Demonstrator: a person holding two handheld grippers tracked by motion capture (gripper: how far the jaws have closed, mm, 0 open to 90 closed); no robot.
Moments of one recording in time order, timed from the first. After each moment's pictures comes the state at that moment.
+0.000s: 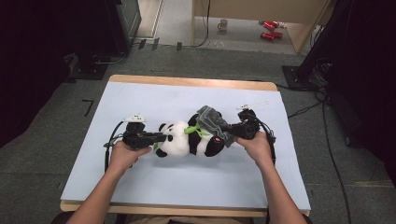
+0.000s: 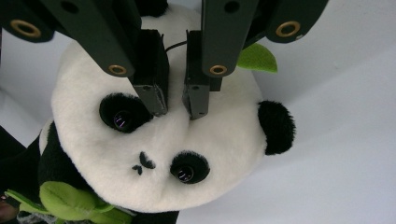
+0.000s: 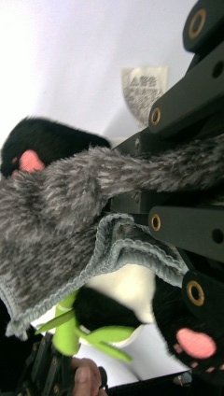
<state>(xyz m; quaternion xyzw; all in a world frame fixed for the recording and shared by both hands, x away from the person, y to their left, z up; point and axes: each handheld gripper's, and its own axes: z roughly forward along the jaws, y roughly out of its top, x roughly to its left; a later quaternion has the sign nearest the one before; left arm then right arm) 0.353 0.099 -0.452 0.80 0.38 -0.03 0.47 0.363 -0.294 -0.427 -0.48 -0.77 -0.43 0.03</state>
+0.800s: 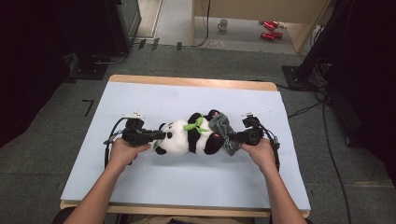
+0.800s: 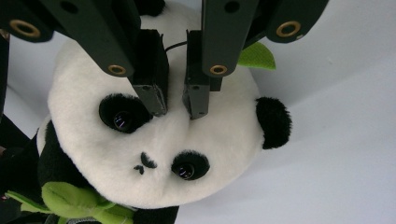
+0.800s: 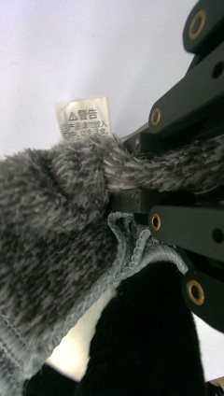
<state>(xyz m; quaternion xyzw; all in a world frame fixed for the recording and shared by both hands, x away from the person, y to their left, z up) 0.364 0.102 -0.451 0.79 0.39 -0.05 0.47 0.357 -0.313 -0.456 -0.53 -0.76 -0.38 0.05</state>
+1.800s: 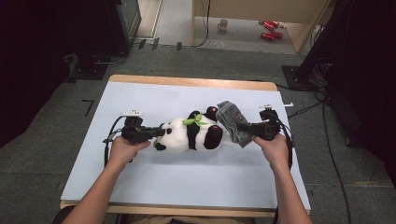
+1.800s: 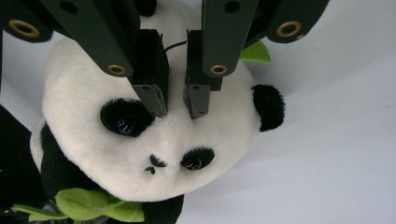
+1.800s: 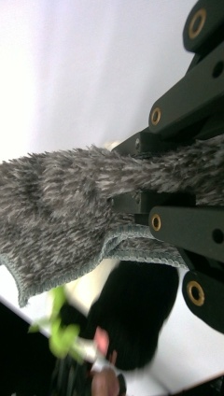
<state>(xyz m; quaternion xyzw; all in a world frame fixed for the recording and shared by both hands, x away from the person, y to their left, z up) 0.369 0.105 -0.450 0.78 0.39 -0.03 0.49 0.343 -0.344 -0.404 -0.55 -0.72 -0.43 -0.01</state>
